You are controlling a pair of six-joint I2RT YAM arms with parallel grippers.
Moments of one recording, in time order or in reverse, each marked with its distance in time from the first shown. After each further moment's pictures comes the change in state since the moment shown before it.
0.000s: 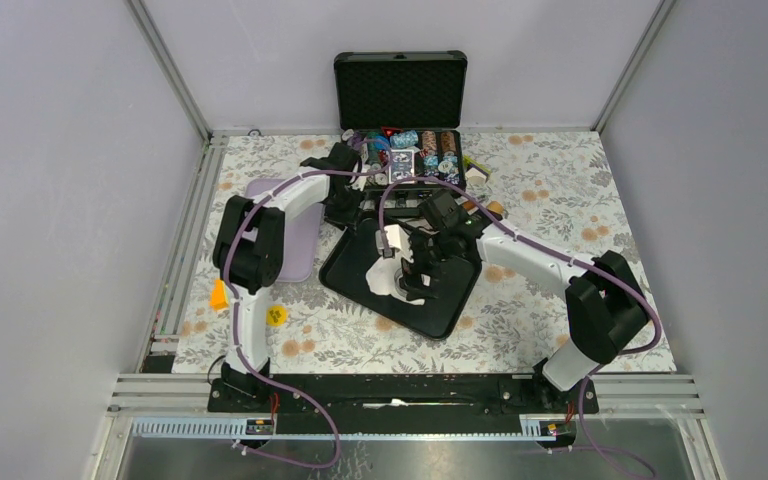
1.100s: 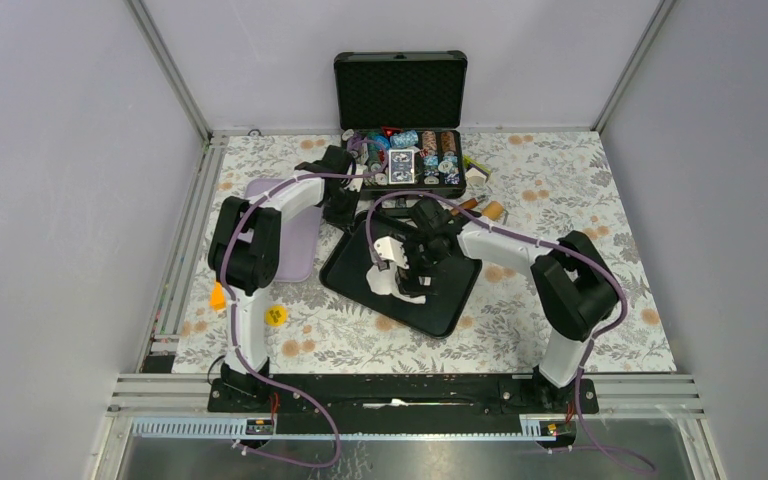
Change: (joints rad) left arm 0.022 -0.021 -0.075 0.087 0.061 -0.006; right arm 0.001 0.151 0.001 0.060 0.121 -0.208
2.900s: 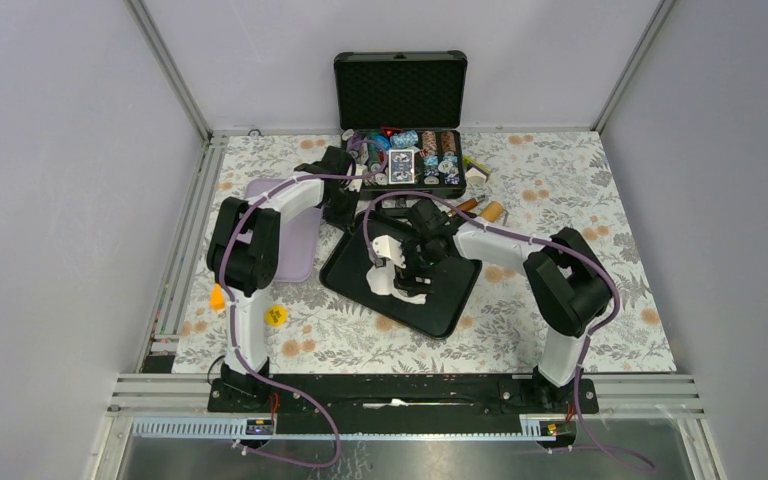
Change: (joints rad) left arm 0.003 -0.013 -0.020 0.021 -0.003 -0.011; right arm 0.007 0.062 0.017 0.002 0.027 0.081
